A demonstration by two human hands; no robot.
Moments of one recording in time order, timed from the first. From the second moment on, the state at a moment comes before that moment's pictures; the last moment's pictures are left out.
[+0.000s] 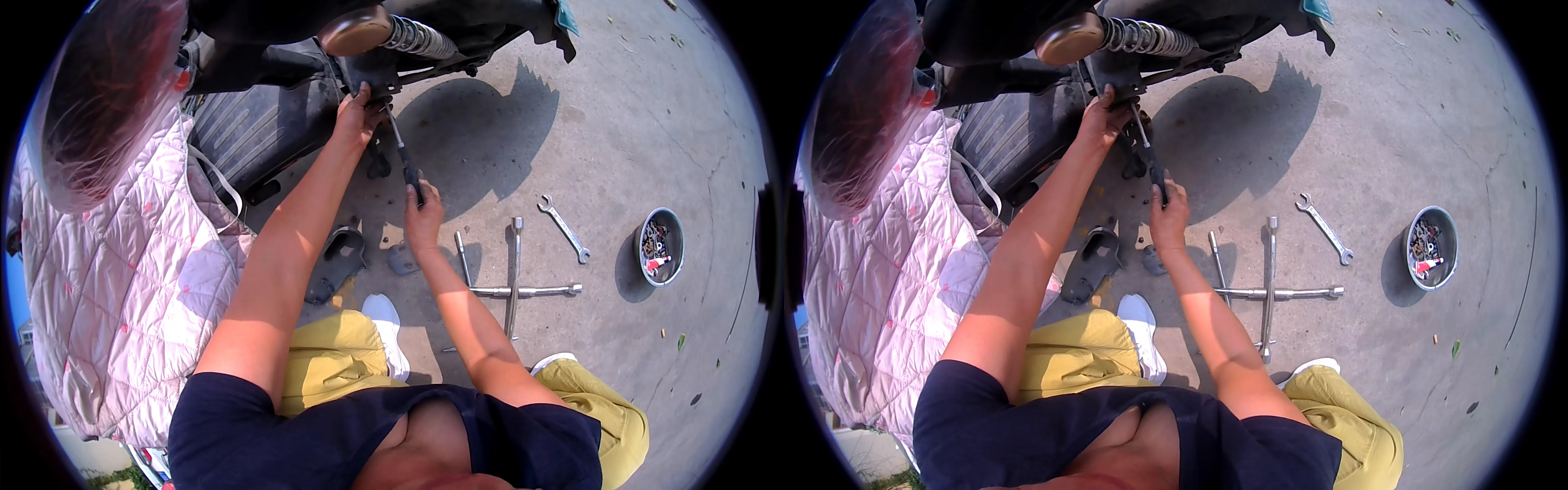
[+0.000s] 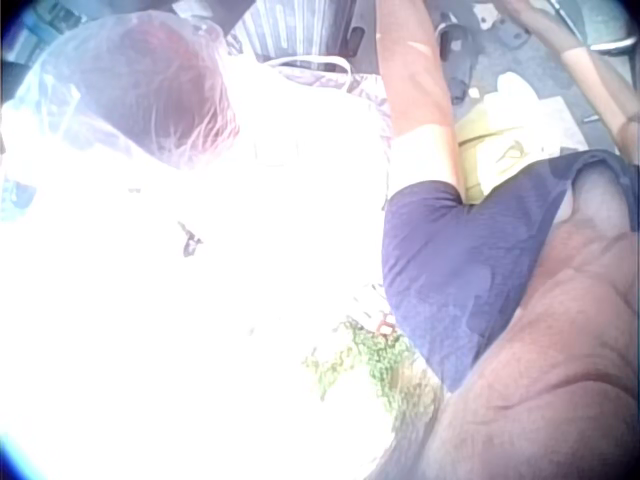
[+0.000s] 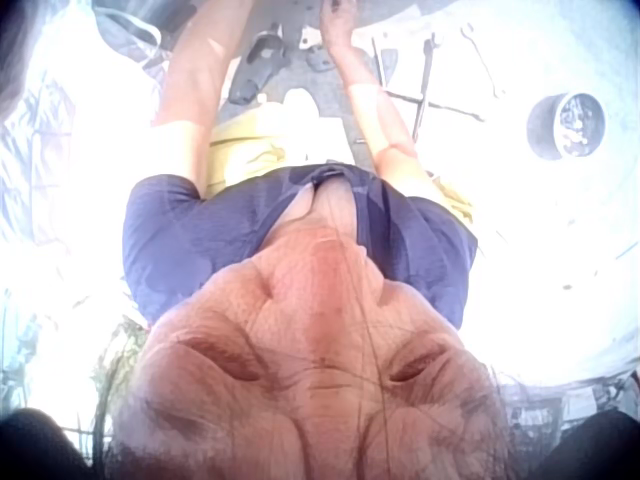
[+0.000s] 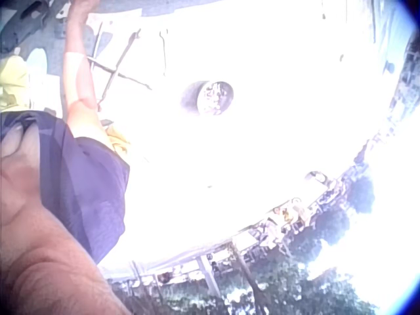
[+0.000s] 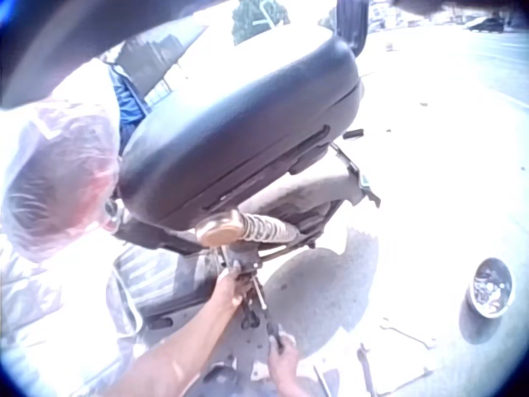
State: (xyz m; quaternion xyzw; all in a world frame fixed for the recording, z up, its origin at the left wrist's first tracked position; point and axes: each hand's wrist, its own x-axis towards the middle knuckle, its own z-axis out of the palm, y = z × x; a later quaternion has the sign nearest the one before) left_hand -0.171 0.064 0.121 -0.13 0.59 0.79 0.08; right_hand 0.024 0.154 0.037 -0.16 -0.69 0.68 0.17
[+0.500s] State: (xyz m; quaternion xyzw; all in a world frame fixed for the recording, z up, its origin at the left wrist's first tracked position) left_hand -0.173 0.061 0.119 -0.12 0.60 0.78 0.08; right_hand 0.018 0.151 0.034 -0.22 -0.47 0.86 0.00
